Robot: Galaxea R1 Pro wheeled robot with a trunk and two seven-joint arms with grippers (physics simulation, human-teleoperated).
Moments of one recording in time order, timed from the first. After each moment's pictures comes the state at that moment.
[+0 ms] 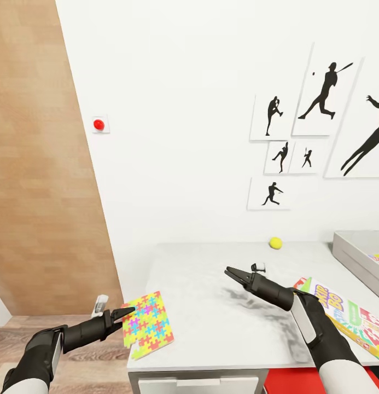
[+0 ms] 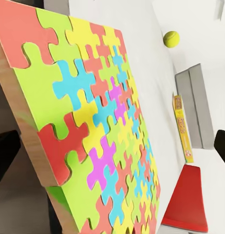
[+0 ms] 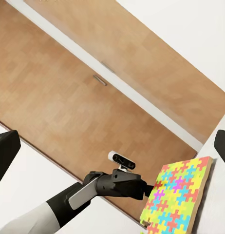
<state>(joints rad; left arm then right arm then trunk) -0.51 0.05 0.71 -0.75 -0.36 0.82 -1.33 -0.53 -0.10 -0.15 -0.96 -0.44 0.73 1.27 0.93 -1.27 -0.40</state>
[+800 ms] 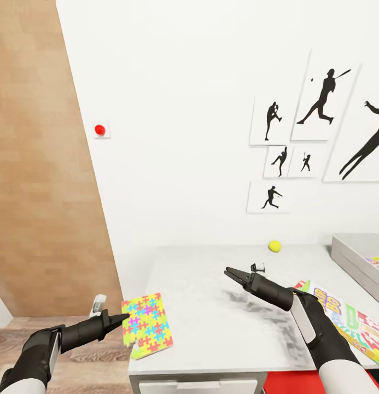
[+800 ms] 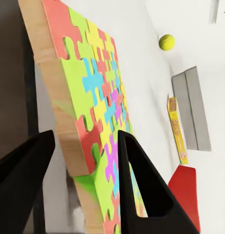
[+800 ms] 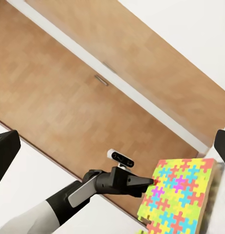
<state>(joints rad) -0.51 0.06 0.71 -0.76 -0.36 0.83 -1.34 -0.53 -0.10 -0.15 -0.96 -0.44 0.73 1.27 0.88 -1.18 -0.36</state>
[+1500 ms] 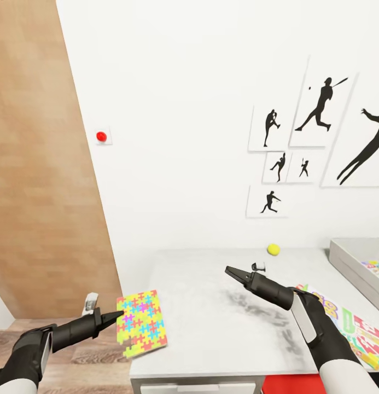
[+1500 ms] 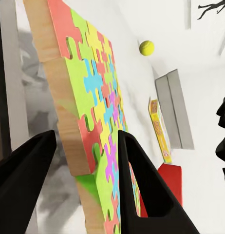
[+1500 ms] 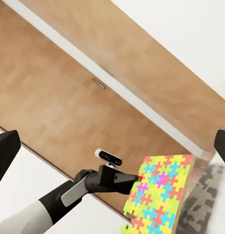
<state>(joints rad) -0.51 0.10 0.72 -0.76 -0.36 0.83 -1.43 -0.53 -0.10 -0.15 -0.97 -0.45 0.72 1.25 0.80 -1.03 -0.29</state>
